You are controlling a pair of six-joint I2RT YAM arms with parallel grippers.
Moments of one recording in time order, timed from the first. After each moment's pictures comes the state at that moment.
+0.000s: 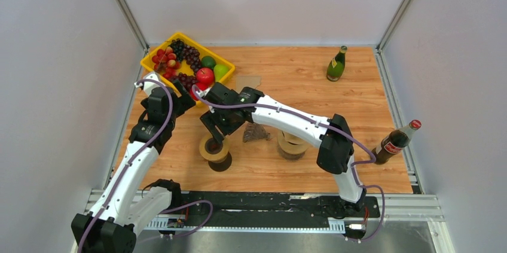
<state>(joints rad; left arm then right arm) -0.22 0.88 0.80 -0.43 -0.39 -0.61 1.08 2.05 1.96 -0.95 -0.08 0.28</state>
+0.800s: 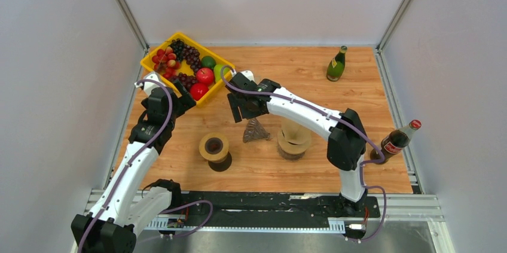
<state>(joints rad) -0.22 0.88 0.80 -0.42 -0.38 -0.61 0.93 1.95 1.78 -0.90 0.28 0.52</state>
